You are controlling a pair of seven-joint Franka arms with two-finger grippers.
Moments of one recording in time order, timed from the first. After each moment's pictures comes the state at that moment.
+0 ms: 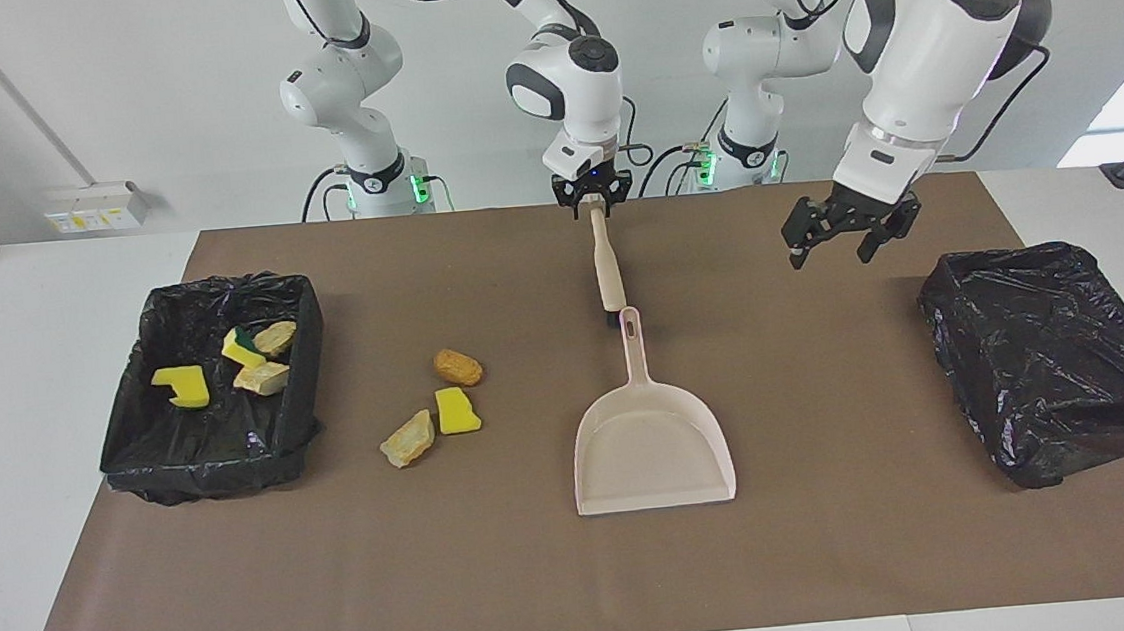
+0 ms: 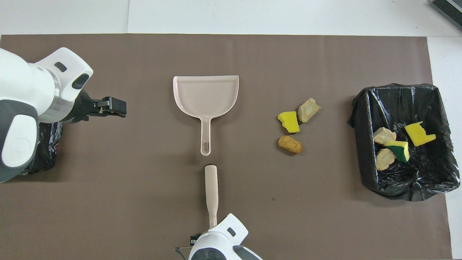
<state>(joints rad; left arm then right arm) -0.17 0.05 -0.08 -1.73 -0.09 1.84 -0.24 0.85 0.03 0.16 -2.28 0.09 2.26 0.98</state>
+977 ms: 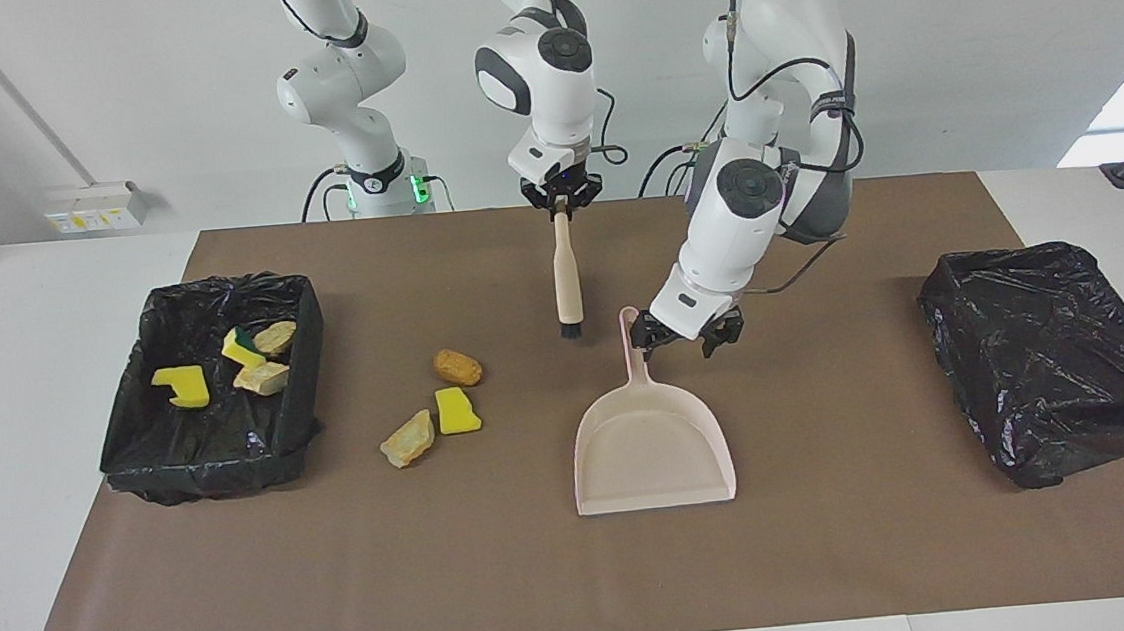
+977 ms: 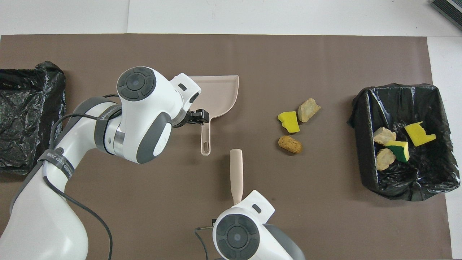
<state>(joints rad) -0.42 0.34 -0.08 -1.74 -0.10 2.11 -0.40 0.67 -0.09 0.14 -2.21 0.09 2.00 0.79</state>
